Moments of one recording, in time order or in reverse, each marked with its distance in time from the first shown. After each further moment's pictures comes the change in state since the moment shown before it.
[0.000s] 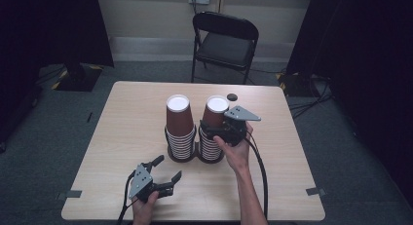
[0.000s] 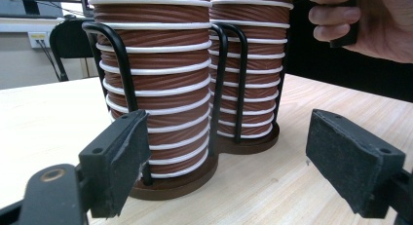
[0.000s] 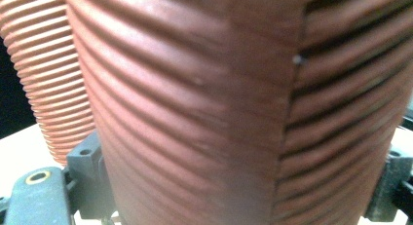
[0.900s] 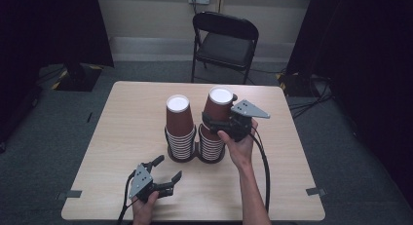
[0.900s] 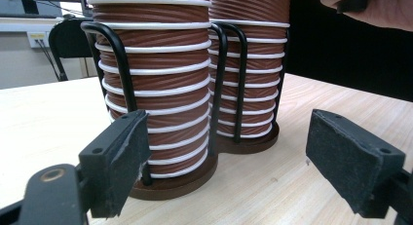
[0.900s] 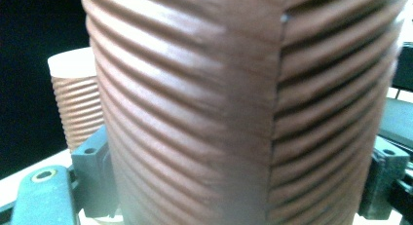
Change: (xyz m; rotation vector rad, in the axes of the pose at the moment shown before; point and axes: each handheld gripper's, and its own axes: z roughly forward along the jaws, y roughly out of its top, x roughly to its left) left arm 0.000 0.000 0.000 0.001 -0.001 -0.001; right arm 0.001 0.026 -0.018 -0.115 0.021 -0.001
